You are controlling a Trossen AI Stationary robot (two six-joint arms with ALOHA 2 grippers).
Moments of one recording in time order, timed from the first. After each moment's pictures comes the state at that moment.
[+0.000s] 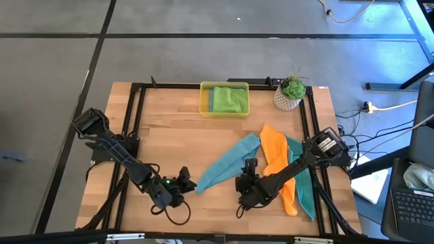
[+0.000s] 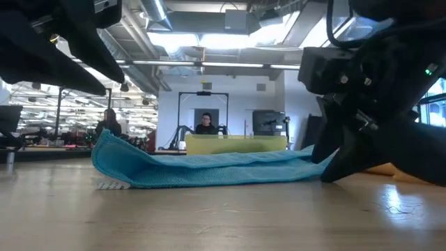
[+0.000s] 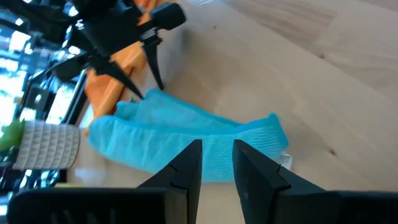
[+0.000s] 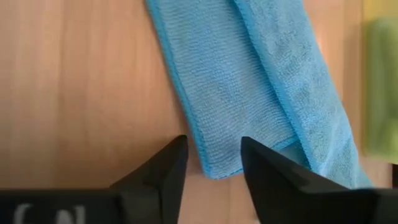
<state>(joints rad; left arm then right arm) -0.73 1.57 0.74 0.06 -0.67 0.45 0.57 2.03 1.17 -0.69 0.70 0.44</state>
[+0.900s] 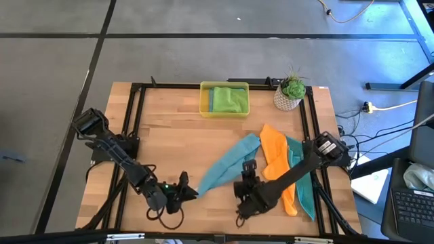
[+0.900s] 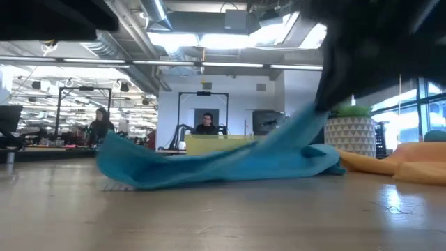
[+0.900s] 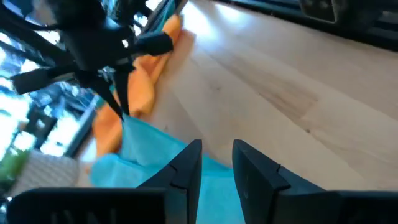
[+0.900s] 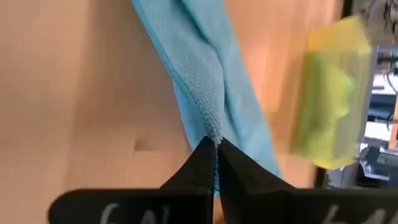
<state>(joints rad) -0.77 1.57 0.74 0.26 -0.64 0.49 0.63 2.04 1.53 -1.14 0.73 0.41</state>
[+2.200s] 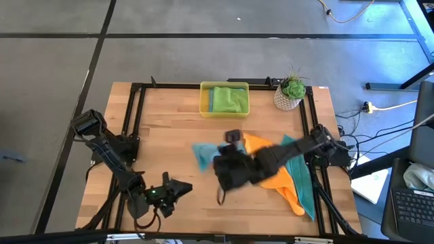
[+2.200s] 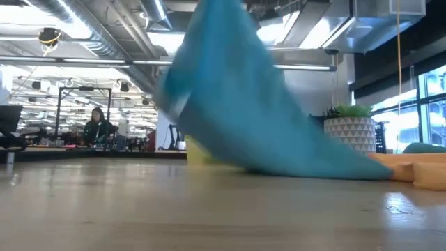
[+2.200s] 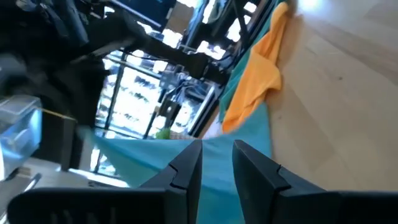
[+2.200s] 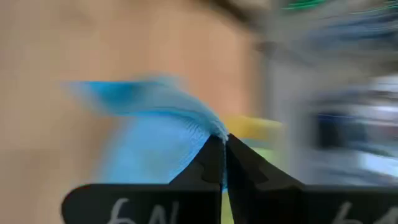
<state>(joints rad) -0.93 1.57 0.74 0.52 -1.21 0.82 0.43 2.03 2.21 -1.26 0.75 -0.01</state>
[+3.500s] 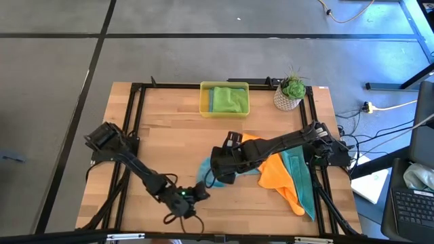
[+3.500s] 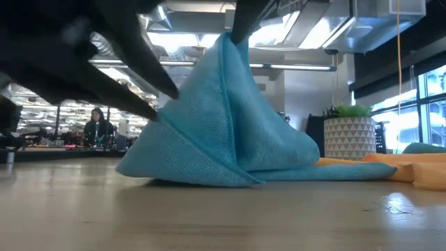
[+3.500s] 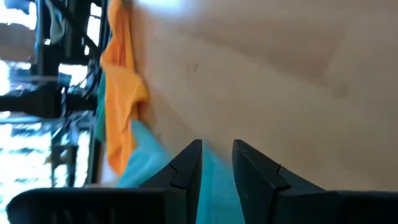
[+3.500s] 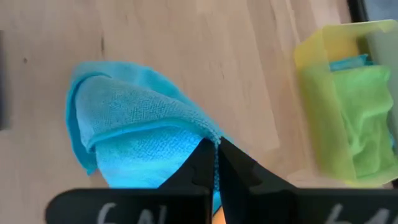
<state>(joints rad) -0.68 1.84 0.94 0.16 -0.62 0.82 0.32 2.04 2.00 -1.21 0.45 0.42</state>
